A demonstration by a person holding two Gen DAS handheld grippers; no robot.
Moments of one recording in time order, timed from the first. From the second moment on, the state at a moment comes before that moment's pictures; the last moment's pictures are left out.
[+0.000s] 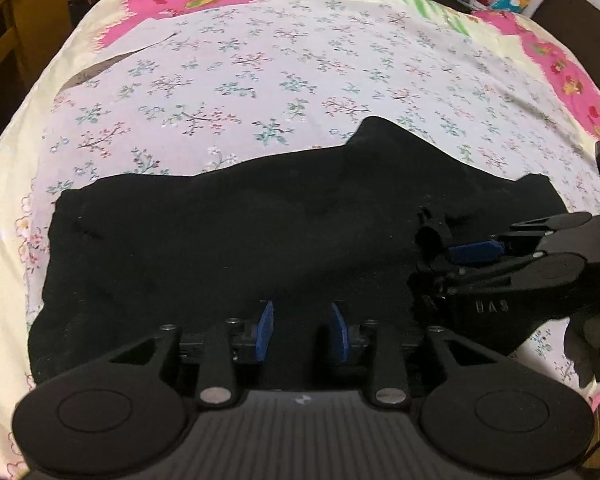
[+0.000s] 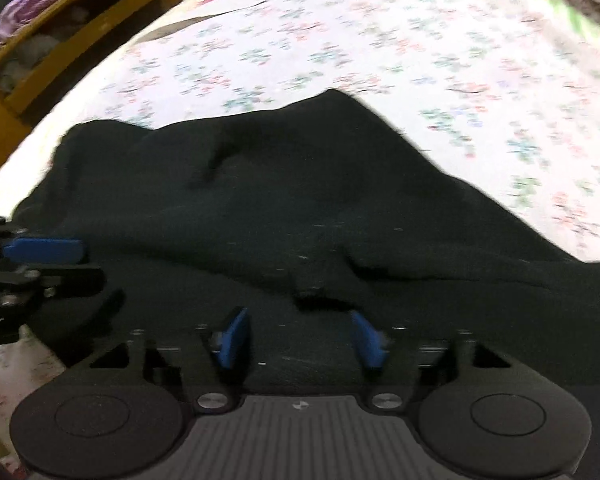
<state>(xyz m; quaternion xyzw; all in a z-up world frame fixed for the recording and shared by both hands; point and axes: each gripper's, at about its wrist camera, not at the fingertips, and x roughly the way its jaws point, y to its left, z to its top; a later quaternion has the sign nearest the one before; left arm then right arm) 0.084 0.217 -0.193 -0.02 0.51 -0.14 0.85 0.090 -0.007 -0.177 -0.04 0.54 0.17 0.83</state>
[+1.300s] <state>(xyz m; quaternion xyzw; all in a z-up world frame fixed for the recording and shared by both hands) 0.090 0.280 -0.184 -0.02 0.50 -0.16 0.85 0.131 -0.016 -0.161 0.11 0.57 0.08 0.81</state>
